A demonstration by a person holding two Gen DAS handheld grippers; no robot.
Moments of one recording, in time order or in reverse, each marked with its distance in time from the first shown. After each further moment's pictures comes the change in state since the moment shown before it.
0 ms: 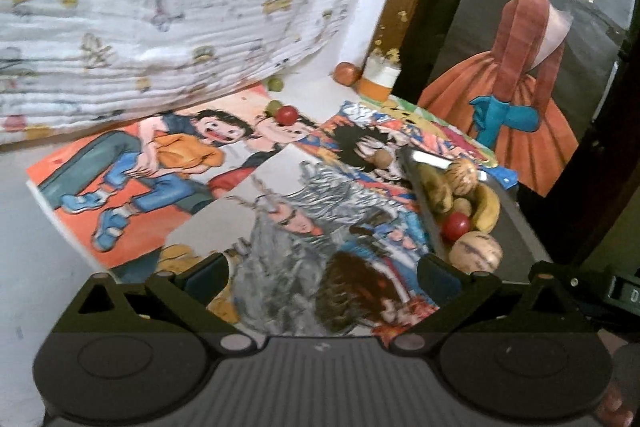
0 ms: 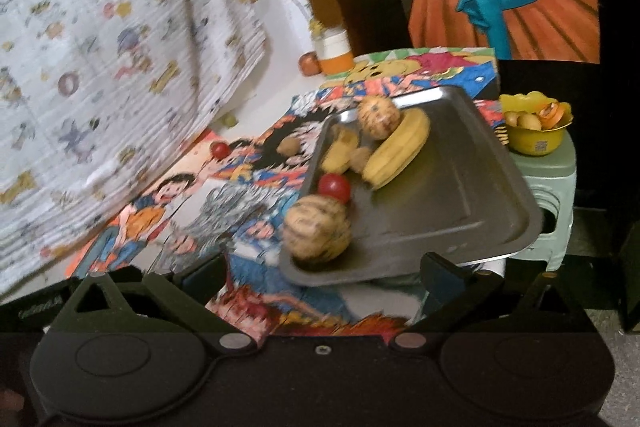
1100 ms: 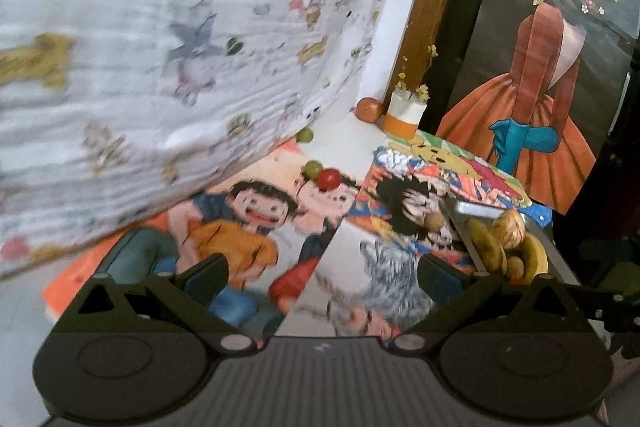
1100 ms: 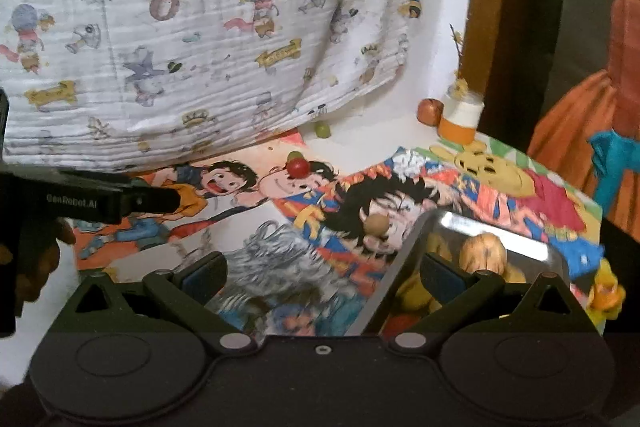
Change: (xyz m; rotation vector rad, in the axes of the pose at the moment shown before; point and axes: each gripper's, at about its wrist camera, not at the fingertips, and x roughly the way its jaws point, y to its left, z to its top) left arm 0.036 0.049 0.076 0.064 -0.062 0.006; right arm 0.070 0.073 0.085 -0.550 0.014 0.127
